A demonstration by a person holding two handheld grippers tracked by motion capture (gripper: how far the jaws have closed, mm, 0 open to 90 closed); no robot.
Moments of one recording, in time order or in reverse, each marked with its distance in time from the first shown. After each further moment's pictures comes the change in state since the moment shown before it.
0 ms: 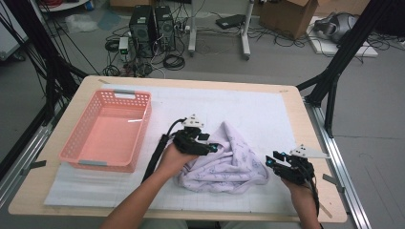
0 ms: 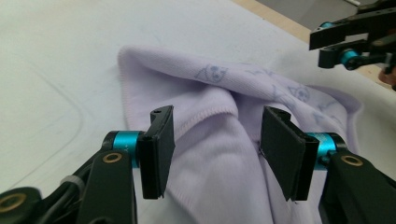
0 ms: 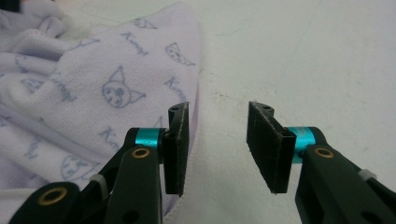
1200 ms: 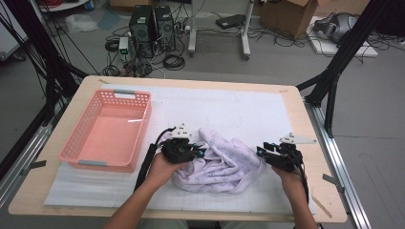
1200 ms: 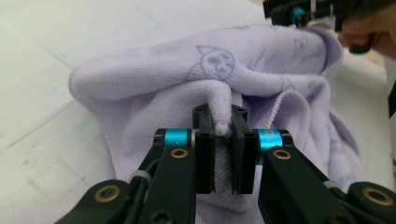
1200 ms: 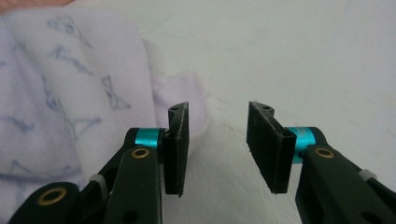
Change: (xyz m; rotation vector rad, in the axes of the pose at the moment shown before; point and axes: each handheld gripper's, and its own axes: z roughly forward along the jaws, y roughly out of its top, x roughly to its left) left arm 0.004 -0.040 -0.040 -0.018 -0.019 0.061; right arm -0.003 0.026 0.040 0.020 0.067 0.015
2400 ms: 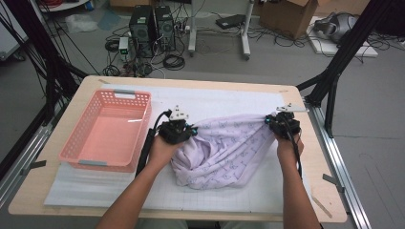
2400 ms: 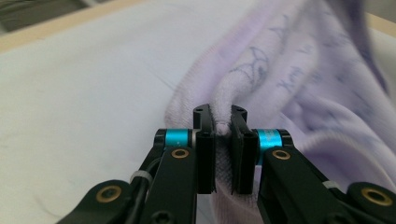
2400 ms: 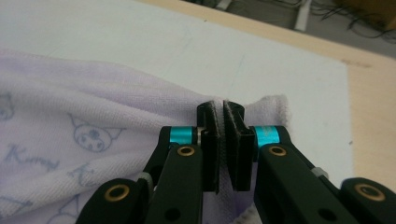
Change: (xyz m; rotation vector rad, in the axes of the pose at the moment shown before) left arm 0.048 0.039 0.009 -0.014 0.305 -0.018; right arm -0.046 0.066 0.042 0.014 -0.327 -0.051
